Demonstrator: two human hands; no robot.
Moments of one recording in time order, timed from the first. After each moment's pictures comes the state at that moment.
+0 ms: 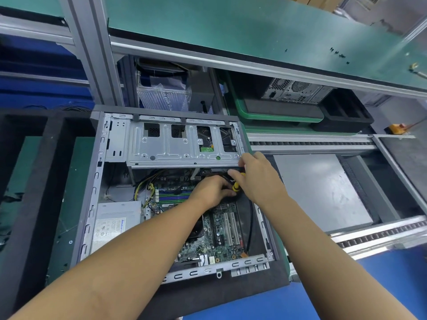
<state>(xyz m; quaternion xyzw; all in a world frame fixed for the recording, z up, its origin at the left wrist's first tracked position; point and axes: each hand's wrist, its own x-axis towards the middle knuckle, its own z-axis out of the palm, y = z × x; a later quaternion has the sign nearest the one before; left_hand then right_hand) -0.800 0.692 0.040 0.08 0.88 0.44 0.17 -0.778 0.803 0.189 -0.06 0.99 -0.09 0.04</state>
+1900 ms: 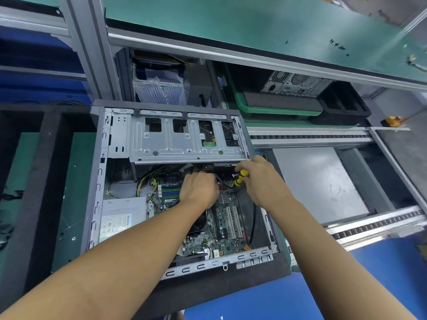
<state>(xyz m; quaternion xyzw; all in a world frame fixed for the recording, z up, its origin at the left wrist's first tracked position) -0.780 0.674 0.039 0.06 0.98 0.17 0.01 -0.759 0.803 0.195 -0.08 0.99 -0.07 0.12</state>
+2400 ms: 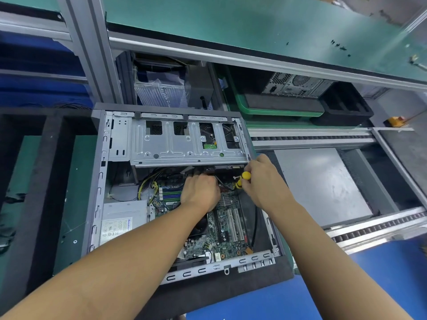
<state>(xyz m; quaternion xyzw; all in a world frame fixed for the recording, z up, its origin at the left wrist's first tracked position) -0.778 0.673 0.042 0.06 0.98 0.17 0.01 -0.761 0.803 0.192 -0.07 0.99 -0.07 0.07</state>
